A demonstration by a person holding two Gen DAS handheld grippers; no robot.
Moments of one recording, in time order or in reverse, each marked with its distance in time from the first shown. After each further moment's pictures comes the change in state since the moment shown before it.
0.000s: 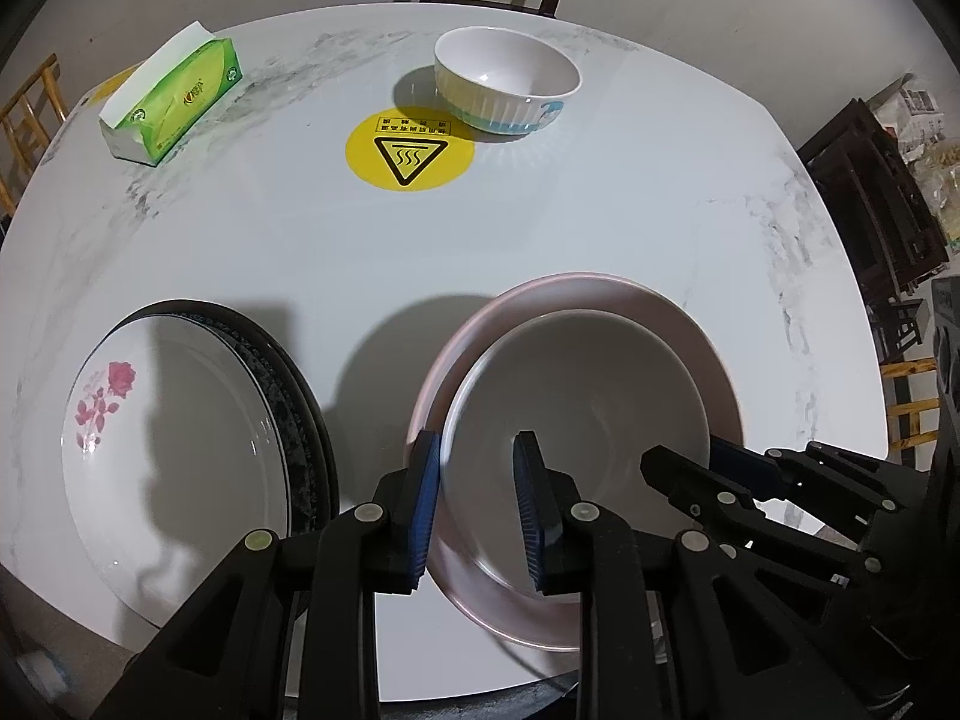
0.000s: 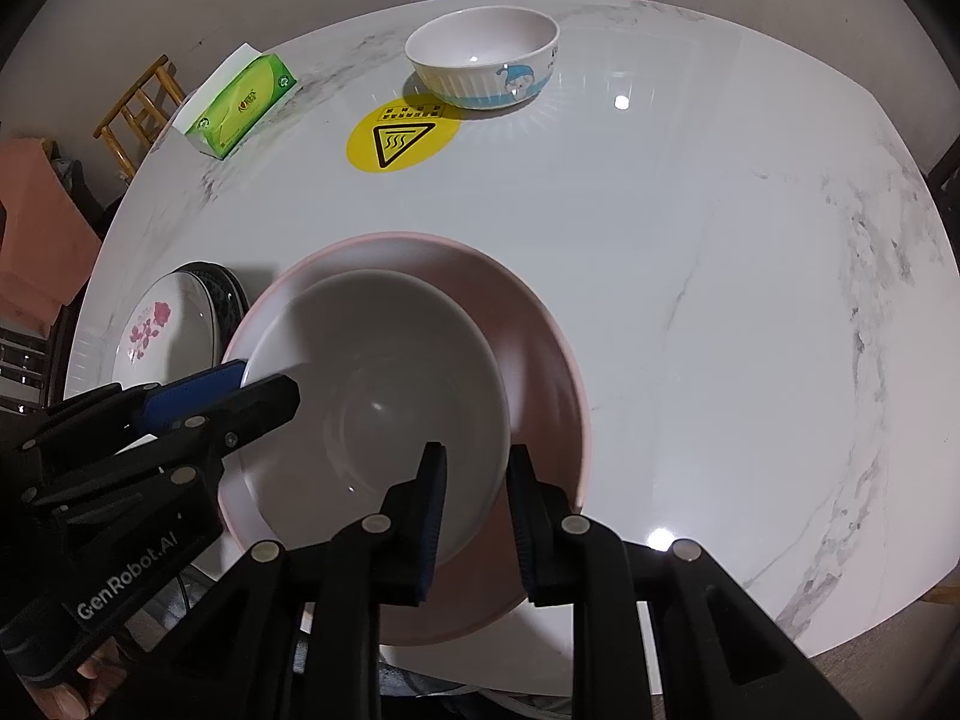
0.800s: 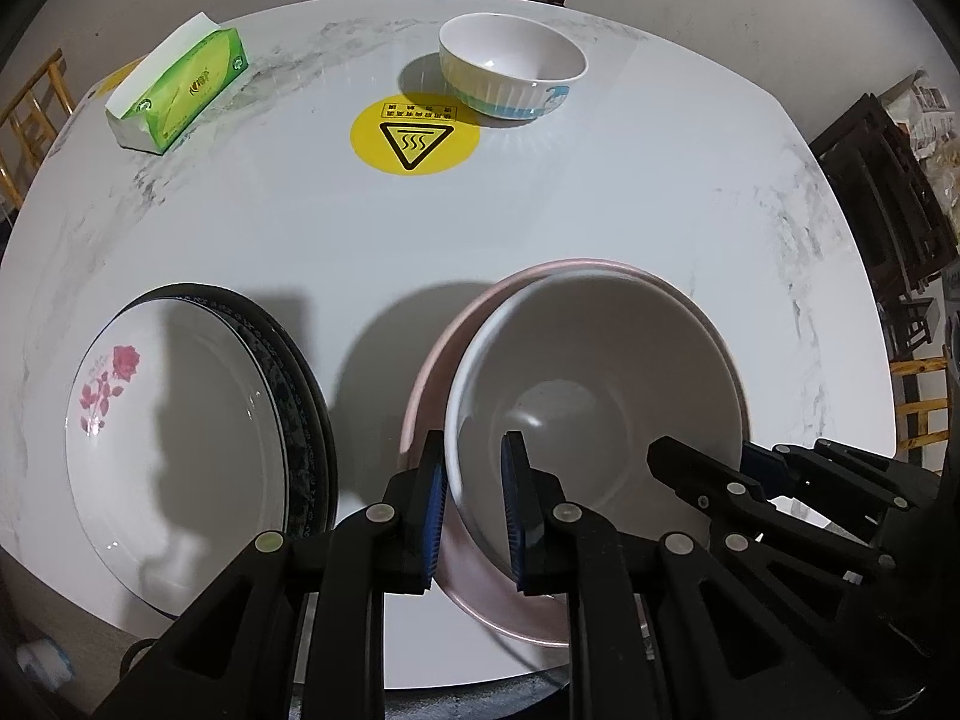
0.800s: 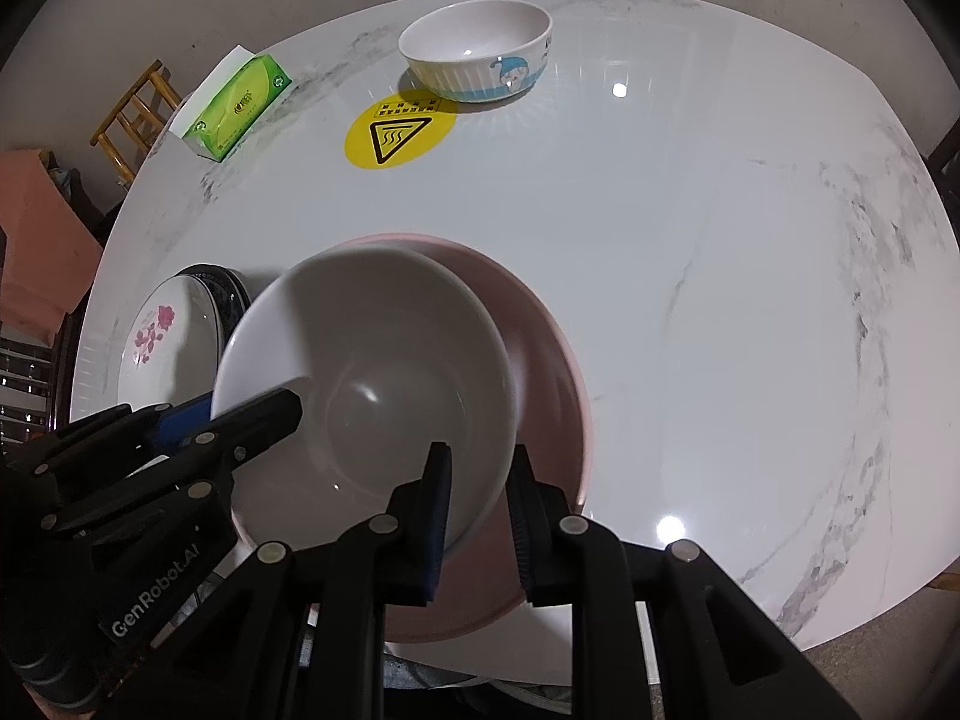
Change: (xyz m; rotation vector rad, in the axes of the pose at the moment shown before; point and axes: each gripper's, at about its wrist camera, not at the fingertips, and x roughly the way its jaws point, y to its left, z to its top) left arm 0.003 -0.004 -0.003 -0.011 0.029 0.035; right arm 0.002 -0.002 0.001 0.040 0.034 0.027
